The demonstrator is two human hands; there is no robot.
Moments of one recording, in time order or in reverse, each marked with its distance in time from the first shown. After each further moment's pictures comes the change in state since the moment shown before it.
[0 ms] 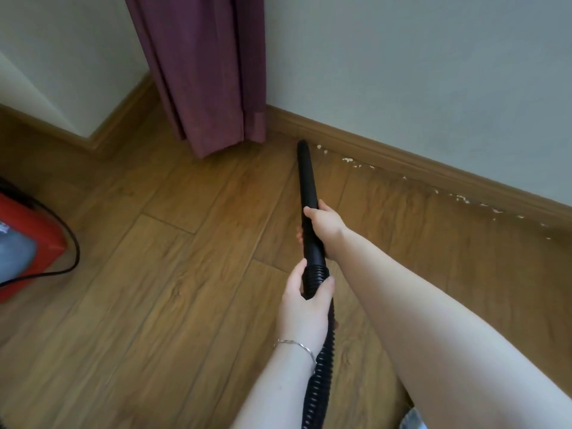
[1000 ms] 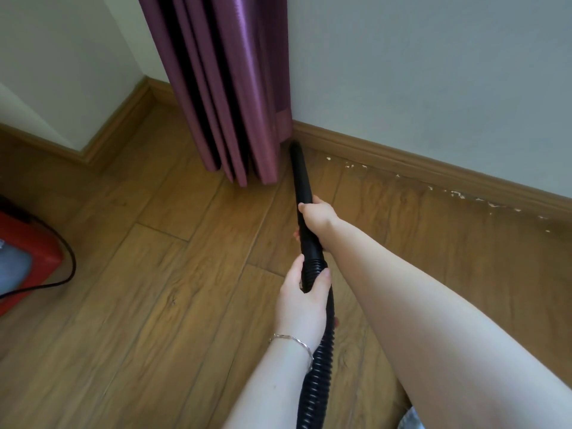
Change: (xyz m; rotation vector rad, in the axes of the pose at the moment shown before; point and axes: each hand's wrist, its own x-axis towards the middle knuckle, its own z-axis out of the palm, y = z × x) left_hand -0.003 0.019 0.013 0.039 -0.044 0.018; right_hand 0.006 -0.020 -0.009 -0.140 0.038 0.013
